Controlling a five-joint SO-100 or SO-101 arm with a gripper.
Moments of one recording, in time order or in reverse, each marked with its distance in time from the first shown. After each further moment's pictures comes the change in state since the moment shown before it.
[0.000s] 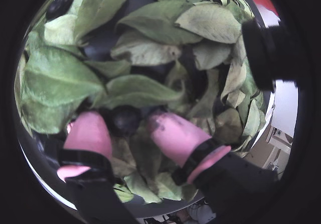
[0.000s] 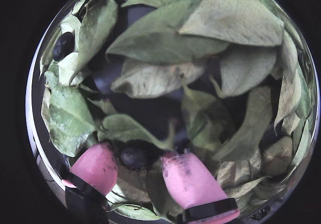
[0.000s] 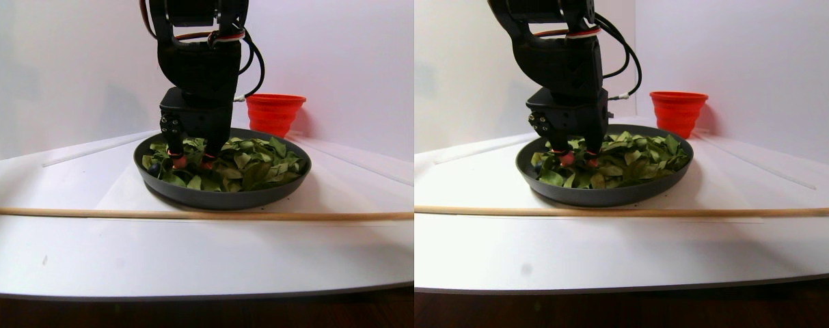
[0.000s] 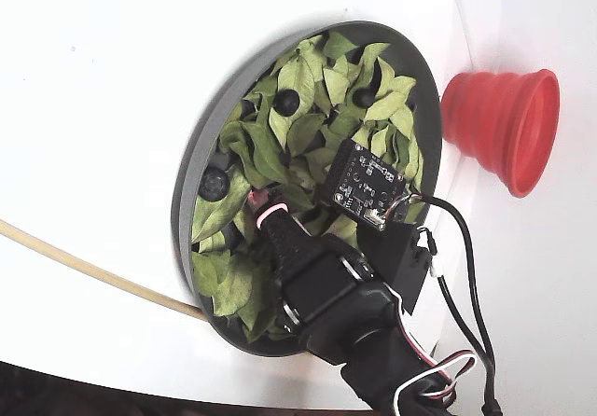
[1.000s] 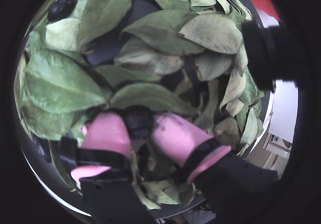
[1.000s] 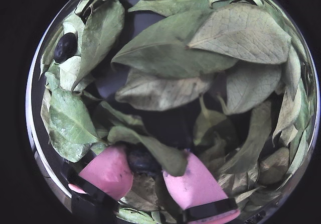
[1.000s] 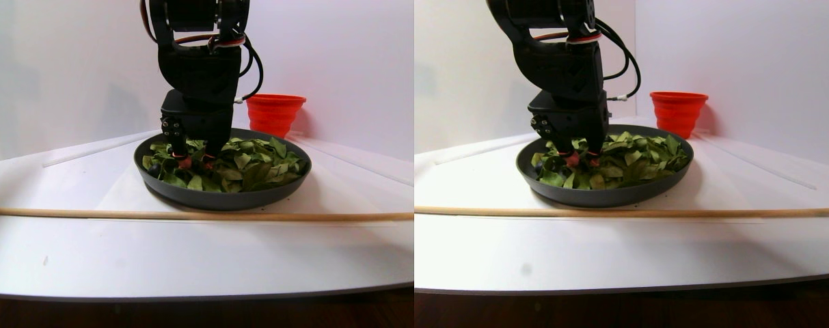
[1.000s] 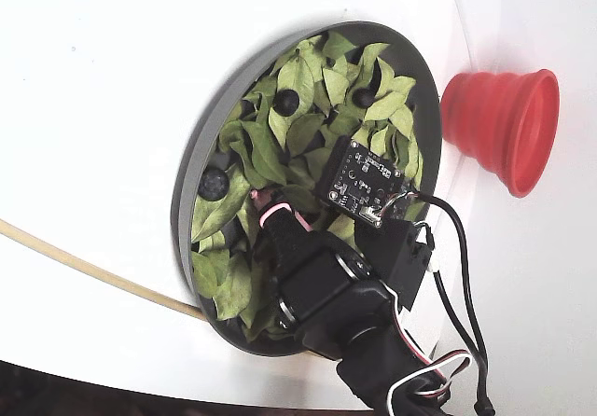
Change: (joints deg) arm 0.7 -1.9 -0.6 -2.5 -3.2
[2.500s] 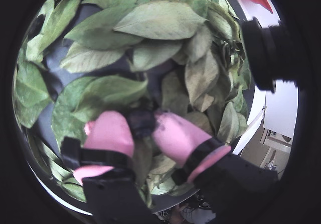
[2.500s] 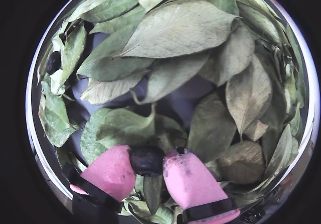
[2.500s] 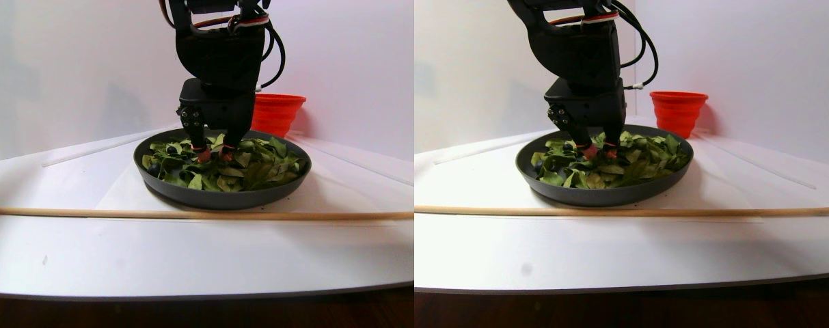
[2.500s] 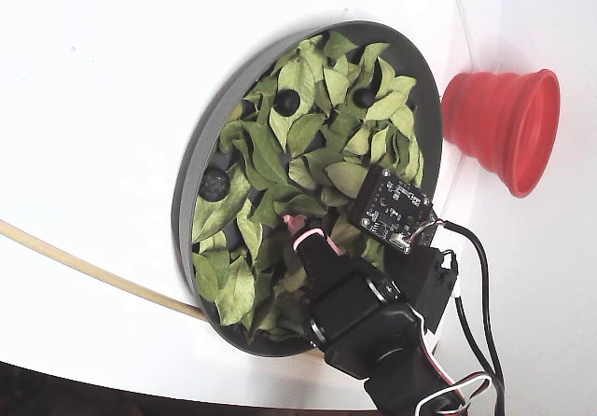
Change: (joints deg) arm 4.5 6.9 4.4 0.1 -2.4
